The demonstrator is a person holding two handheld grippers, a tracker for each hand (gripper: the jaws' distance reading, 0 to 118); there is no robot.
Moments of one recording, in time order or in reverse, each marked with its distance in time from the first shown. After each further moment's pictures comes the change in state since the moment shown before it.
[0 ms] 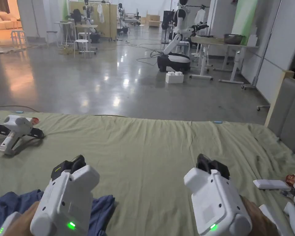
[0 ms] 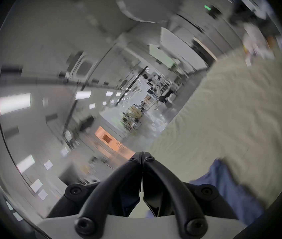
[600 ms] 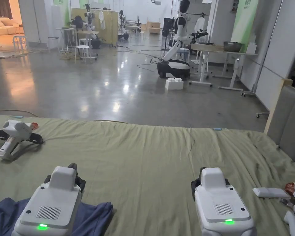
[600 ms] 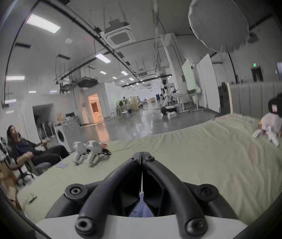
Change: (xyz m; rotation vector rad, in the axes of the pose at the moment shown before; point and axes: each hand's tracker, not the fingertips) left arm -0.027 -0.015 -0.003 -0.040 -0.072 0.869; right arm 0.021 -0.011 -0.006 -0.209 0.072 -1.101
